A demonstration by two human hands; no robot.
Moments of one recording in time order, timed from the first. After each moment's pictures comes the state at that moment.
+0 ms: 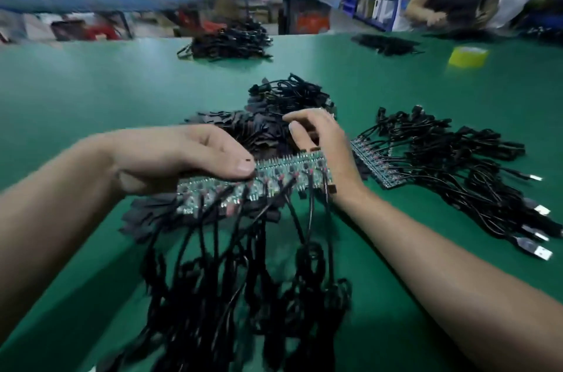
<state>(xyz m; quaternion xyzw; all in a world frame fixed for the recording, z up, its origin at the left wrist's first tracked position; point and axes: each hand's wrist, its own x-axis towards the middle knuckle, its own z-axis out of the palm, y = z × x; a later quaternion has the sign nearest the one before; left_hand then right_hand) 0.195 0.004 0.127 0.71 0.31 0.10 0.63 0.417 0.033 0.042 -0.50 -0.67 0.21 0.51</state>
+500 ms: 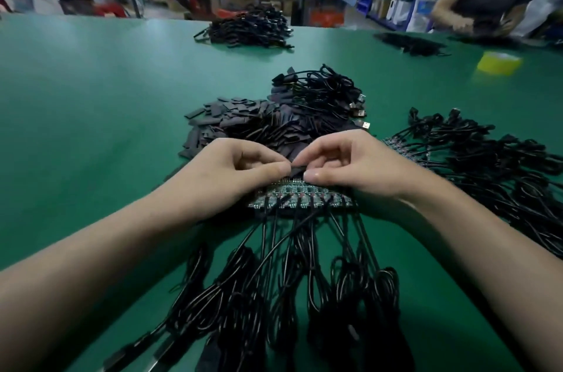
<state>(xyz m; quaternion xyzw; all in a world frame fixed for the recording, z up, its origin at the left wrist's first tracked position) 0.185 0.003 0.055 0.71 0.48 0.31 0.41 0.429 0.037 0.052 -0.39 -0.74 0.47 0.28</state>
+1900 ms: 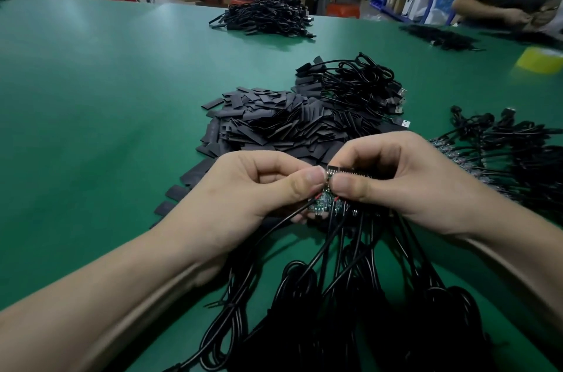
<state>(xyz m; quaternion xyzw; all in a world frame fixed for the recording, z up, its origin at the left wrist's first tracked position) 0.188 -0.020 0.050 0.51 0.37 0.44 0.64 0.397 0.010 0.066 -0.34 -0.76 0.46 0.31</state>
